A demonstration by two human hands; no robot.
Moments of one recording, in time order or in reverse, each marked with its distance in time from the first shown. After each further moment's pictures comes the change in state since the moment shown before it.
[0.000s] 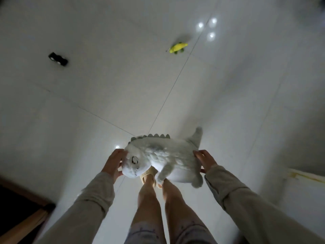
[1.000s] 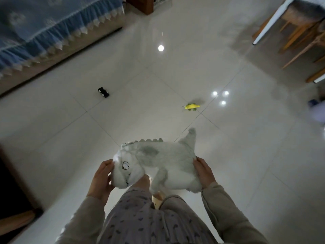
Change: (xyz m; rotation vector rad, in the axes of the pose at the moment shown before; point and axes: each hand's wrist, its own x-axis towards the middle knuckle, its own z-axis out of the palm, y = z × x) left_hand -0.170 0.032 -0.021 -0.444 0.154 0.361; right_hand -0.149 -0.110 -0.010 -0.077 -0.105 -0.523
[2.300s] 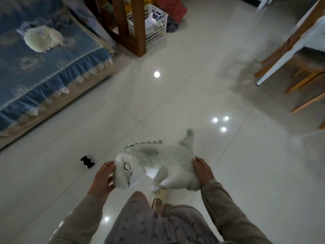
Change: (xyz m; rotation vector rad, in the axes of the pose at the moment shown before) left_hand 0.364 0.412 0.263 0.010 -0.029 0.013; right_hand 0.417 -0.438 0.046 -0.099 0.073 -0.057
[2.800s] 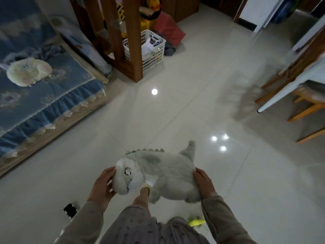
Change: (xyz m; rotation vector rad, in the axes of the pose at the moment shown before) left_hand 0.170 0.177 0.121 -0.072 -0.046 0.010; right_hand 0.189 -0.166 0.009 0.048 0.002 -0.006
